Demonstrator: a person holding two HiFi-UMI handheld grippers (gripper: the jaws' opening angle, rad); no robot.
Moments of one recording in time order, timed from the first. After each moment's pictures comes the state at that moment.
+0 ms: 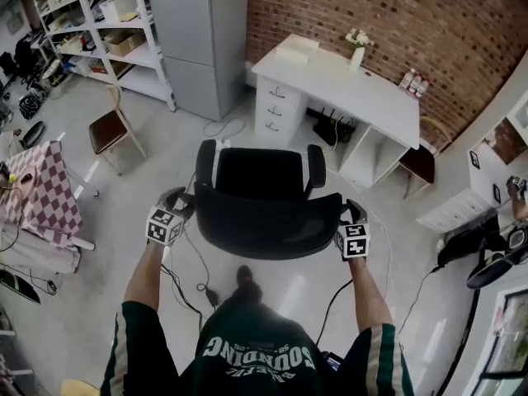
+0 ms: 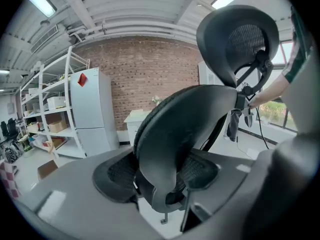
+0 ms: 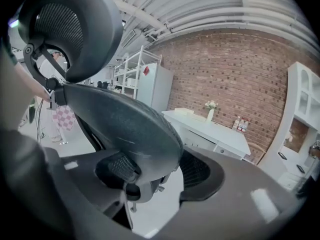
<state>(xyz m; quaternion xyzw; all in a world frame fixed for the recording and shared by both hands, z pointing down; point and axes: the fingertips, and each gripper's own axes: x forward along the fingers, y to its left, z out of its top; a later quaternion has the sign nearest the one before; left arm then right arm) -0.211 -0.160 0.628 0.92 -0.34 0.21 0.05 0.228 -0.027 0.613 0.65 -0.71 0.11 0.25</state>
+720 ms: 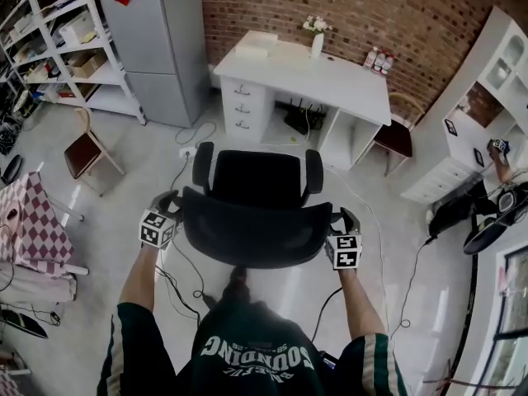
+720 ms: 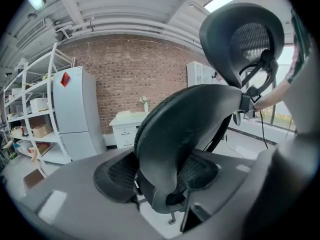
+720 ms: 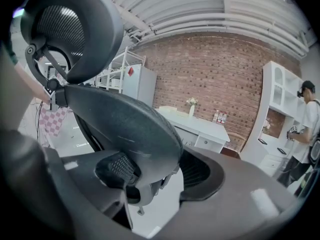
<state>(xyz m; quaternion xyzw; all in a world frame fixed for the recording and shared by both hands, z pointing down) -0.147 -0.161 0.626 0.94 -0.27 0.21 0.04 0.256 0.061 0.611 0.72 -0.64 0.13 0.22</state>
